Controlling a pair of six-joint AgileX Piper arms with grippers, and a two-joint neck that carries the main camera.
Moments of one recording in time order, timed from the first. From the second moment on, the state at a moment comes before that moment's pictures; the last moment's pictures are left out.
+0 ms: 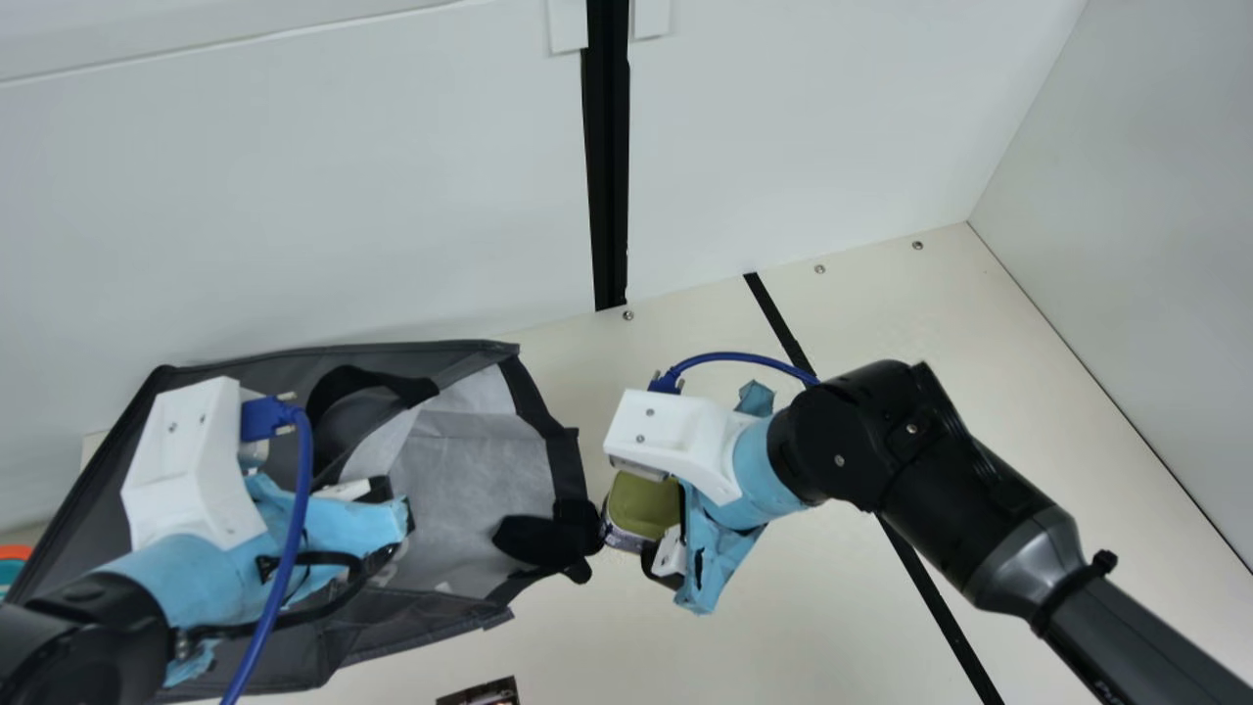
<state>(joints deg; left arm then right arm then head) -33.5 84.5 -77.7 -4.6 45.3 -22.3 15.8 81.8 -69.7 13.9 58.8 -44.0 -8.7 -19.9</state>
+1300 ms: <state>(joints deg) -33.5 84.5 -77.7 -4.6 45.3 -22.3 17.0 84.6 -66.2 38.2 45.6 -59.0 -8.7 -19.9</state>
